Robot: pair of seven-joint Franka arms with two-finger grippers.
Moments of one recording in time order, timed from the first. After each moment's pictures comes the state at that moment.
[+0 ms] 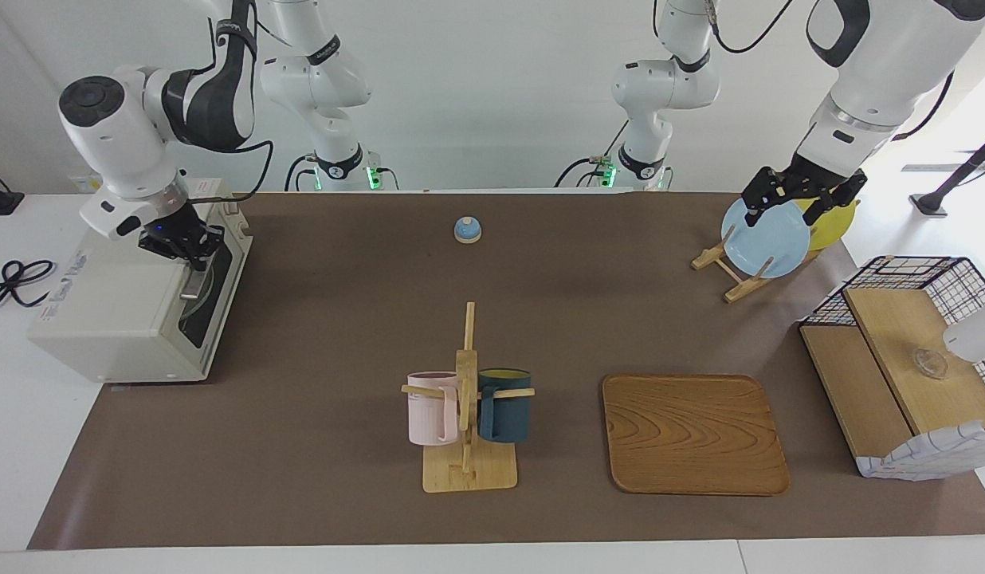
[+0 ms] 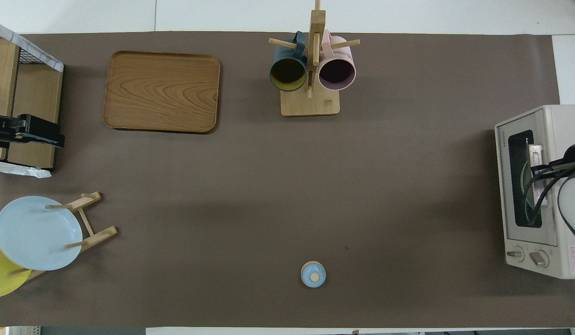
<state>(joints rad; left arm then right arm) -0.10 0.00 0.02 -1.56 0.00 1.55 -0.01 -0.05 -0.08 -0.14 -2.05 -0.14 1.93 -0.29</state>
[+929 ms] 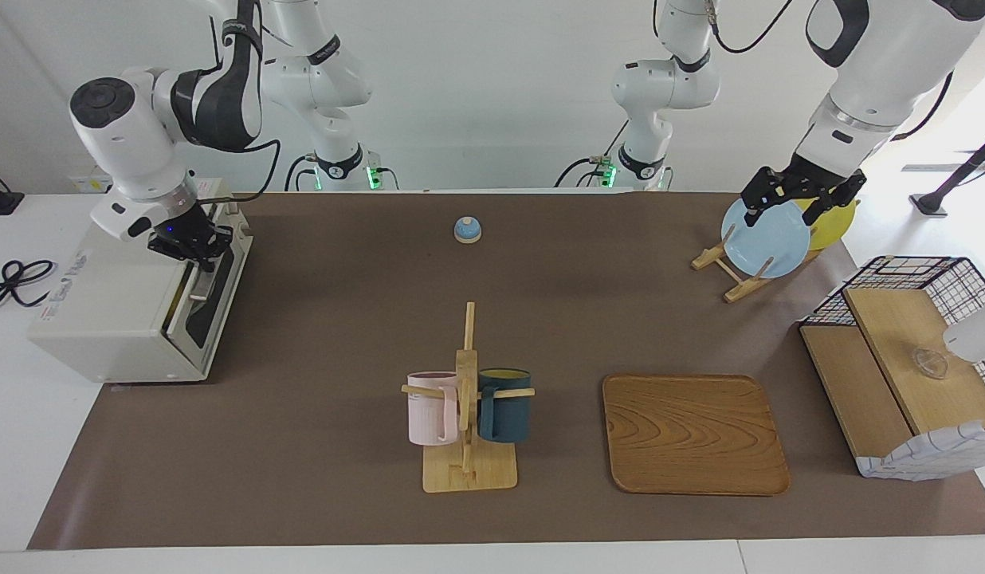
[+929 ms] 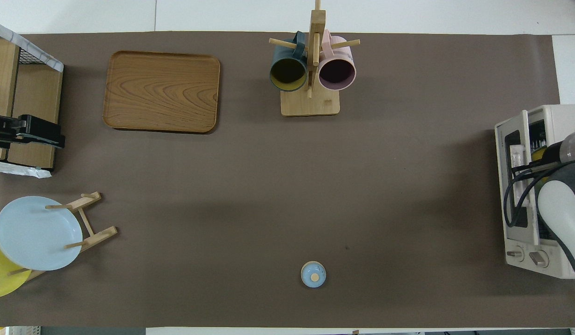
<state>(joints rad) -0.10 0.00 0.02 -1.56 0.00 1.55 -0.01 0.00 -0.08 -0.13 -2.08 -0.11 1.95 -0.28</state>
